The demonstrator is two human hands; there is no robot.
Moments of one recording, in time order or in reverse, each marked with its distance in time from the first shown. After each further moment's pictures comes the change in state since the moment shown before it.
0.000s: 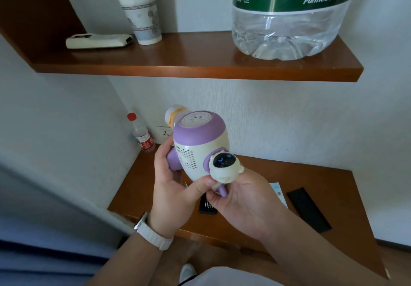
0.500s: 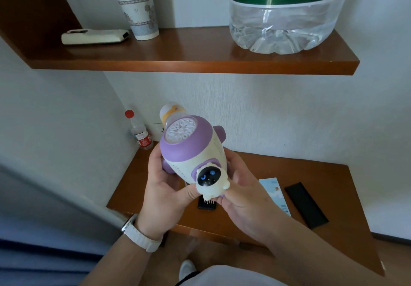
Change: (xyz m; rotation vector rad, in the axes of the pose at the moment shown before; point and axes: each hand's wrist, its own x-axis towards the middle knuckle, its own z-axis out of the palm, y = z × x) left_hand -0.010 -0.006 -0.021 -0.018 -0.134 -0.021; right_hand -0.021 0.006 0.002 -0.694 0.045 -0.261
